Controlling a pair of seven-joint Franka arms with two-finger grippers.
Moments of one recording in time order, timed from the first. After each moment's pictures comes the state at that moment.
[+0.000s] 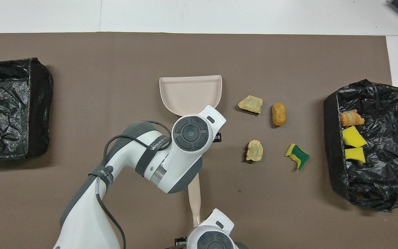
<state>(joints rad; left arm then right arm) -0.76 0.38 0.02 -1.78 -0.02 2.26 -0.71 0.92 -0.11 0.04 -2.45 0.33 2.27 0.68</state>
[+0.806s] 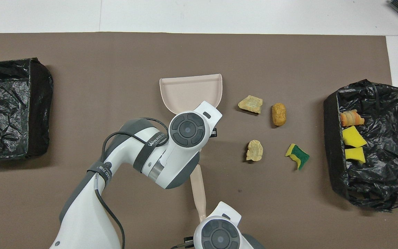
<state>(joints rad) -0.75 0.39 0.04 -1.77 -0.02 2.27 -0.72 0.85 -0.17 0.03 -2.39 0.29 2.04 0.60</state>
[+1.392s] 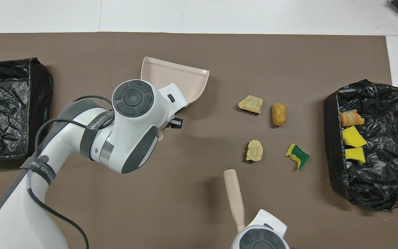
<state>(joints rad) -0.59 0.27 0.05 -1.76 -0.01 2.06 -0.19 0.72 -0.40 0.03 -2.39 0.15 1.66 0.59</state>
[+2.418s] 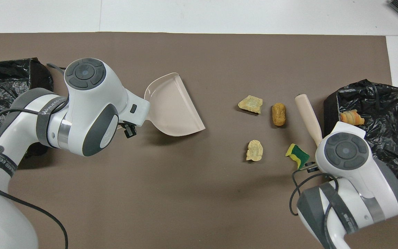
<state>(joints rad) -0.45 0.27 0.05 -1.76 0.00 1.93 0.81 0.16 -0.14 0.02 -2.30 -0.44 1.96 0.13</state>
